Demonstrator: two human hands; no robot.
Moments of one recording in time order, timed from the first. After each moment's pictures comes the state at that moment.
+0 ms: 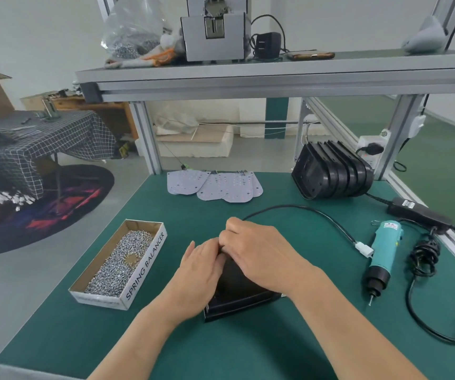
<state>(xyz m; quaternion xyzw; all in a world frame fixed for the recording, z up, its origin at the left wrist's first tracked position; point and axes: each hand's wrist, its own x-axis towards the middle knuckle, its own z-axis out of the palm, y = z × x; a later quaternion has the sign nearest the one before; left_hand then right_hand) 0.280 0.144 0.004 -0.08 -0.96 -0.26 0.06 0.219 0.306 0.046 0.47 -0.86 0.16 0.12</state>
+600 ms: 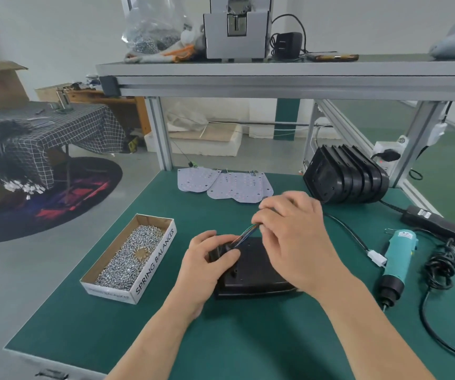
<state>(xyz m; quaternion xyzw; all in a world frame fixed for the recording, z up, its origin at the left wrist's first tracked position) 0.282 0.154 0.010 0.11 -0.77 -0.62 0.14 0.228 0.328 0.066 0.35 -0.87 0.20 0.28</state>
